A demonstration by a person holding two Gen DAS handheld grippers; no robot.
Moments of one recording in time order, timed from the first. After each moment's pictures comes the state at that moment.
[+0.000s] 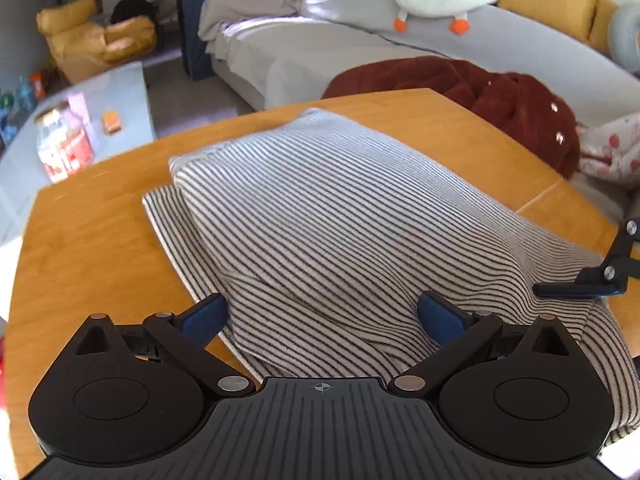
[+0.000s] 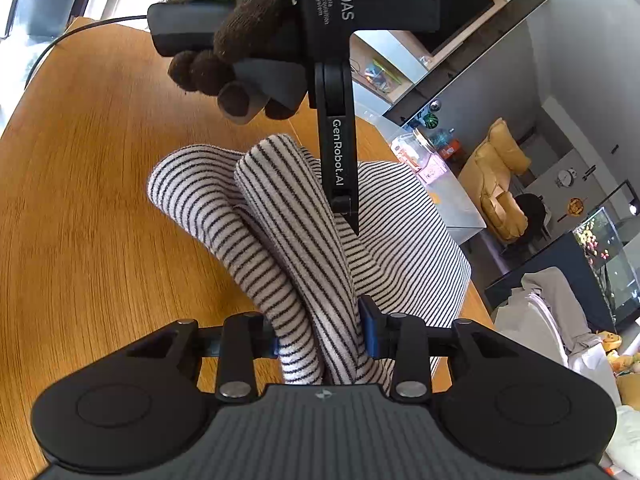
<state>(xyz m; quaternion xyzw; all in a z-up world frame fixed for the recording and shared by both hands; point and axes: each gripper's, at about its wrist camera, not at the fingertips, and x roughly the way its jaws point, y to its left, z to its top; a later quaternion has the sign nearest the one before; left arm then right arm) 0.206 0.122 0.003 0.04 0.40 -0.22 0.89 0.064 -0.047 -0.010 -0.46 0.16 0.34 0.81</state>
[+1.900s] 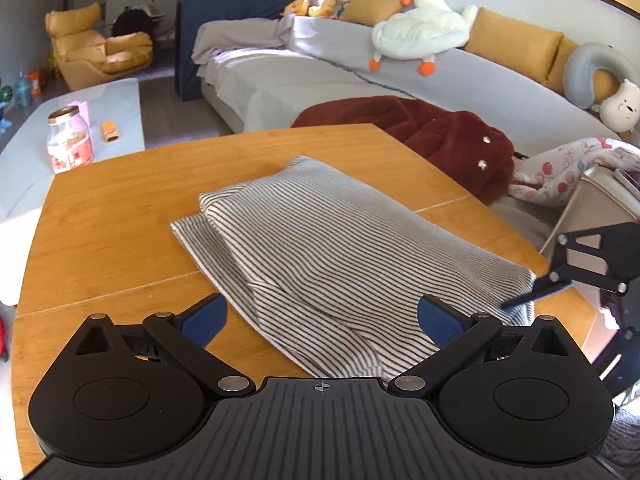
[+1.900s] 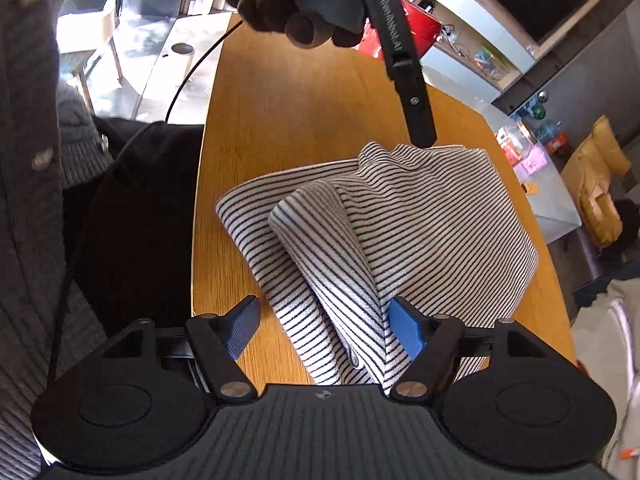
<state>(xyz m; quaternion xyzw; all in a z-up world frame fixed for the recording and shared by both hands) 0.077 0.118 0.059 0.03 0.35 -0.26 0.90 -0.010 -0.092 0.022 -0.48 0.22 0.46 0.71</state>
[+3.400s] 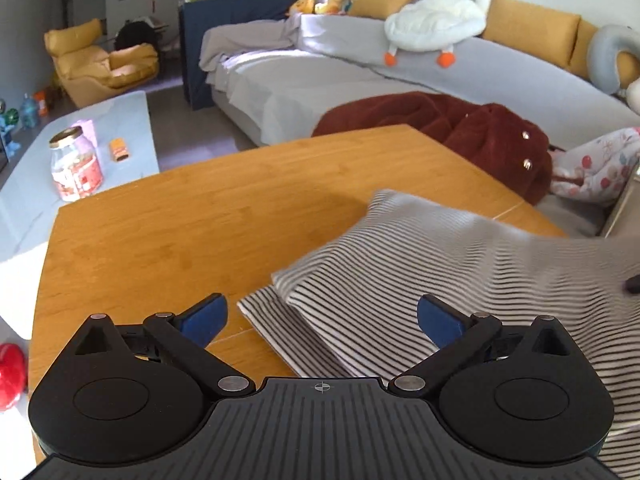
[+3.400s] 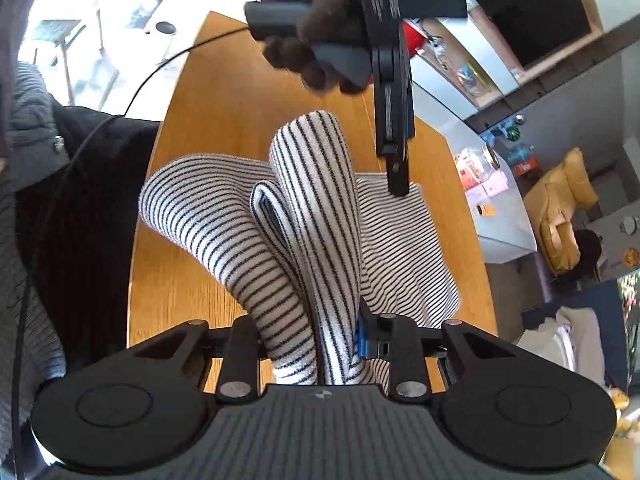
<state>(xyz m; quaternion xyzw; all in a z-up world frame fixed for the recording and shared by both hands) 0.161 0.123 0.036 0.07 0.36 -0.24 0.90 0.010 -0.068 0.071 -0.55 0.19 0.43 0.69</state>
